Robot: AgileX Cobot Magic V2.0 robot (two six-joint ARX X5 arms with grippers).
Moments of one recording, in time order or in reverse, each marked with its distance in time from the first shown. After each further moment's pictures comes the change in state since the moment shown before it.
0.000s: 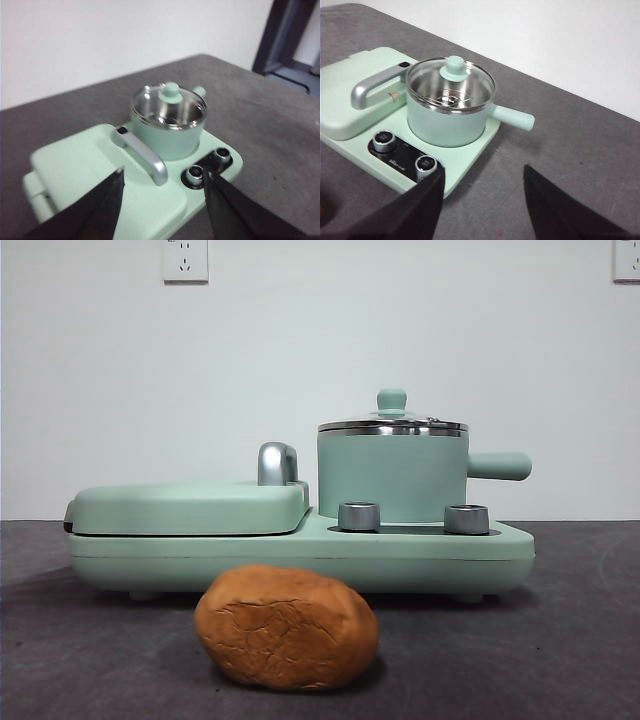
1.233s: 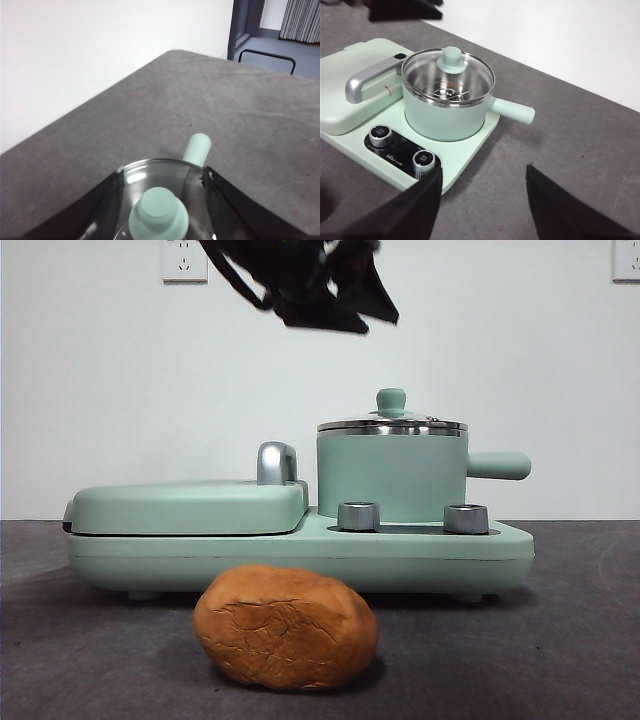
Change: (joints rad) left arm -0.422 1.130 0.615 0.515 -0.260 0.064; right arm 0.000 0.035 0.000 0.003 0.003 0.000
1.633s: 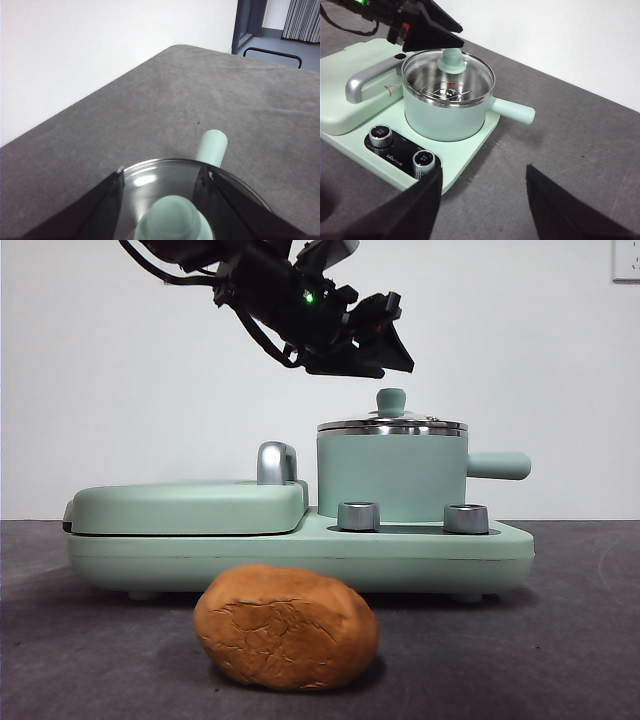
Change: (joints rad) left arm 0.000 0.141 0.045 0.102 0.000 -0.002; right arm 0.000 0.000 0.000 0.000 0.000 0.000
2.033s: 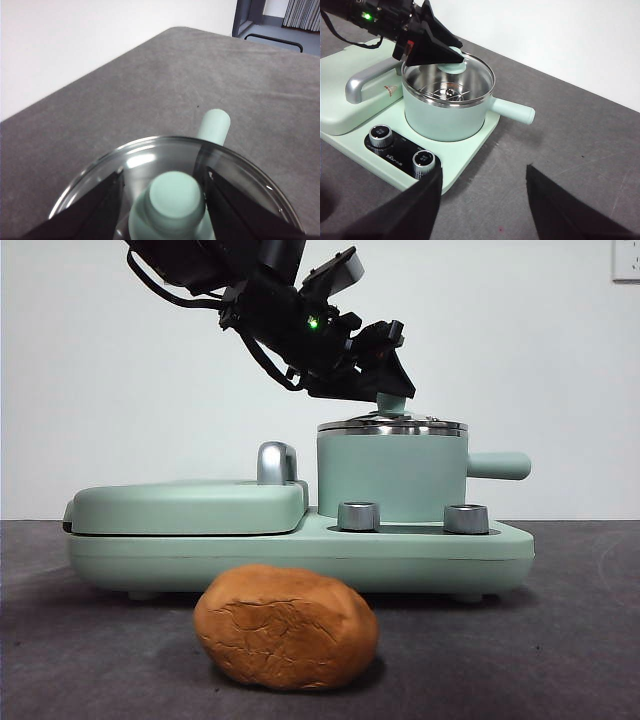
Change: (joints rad) left arm 0.000 0.038 0.000 -0.017 0.000 0.000; right arm 0.000 0.000 0.000 0.000 0.000 0.000
